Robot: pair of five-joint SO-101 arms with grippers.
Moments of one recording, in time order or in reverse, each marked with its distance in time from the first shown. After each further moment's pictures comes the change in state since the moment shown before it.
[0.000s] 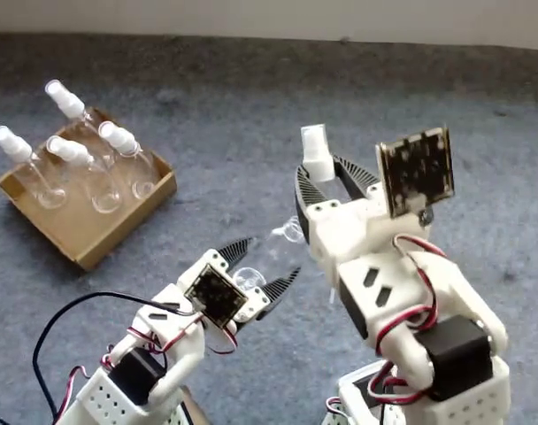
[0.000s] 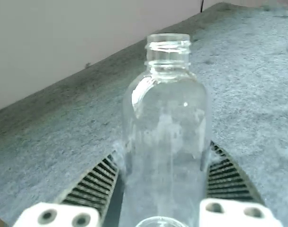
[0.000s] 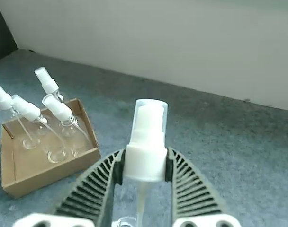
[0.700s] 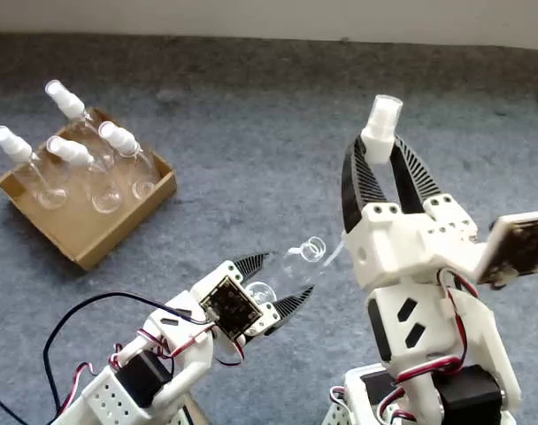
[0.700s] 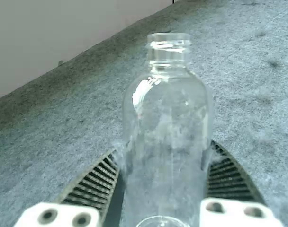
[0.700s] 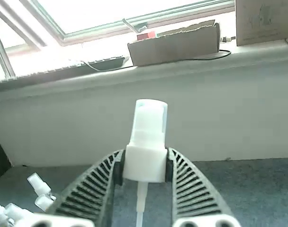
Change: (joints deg) left arm 4.7 0.0 2.5 0.0 0.0; right arm 9.8 -11.2 9.1 -15.6 -13.5
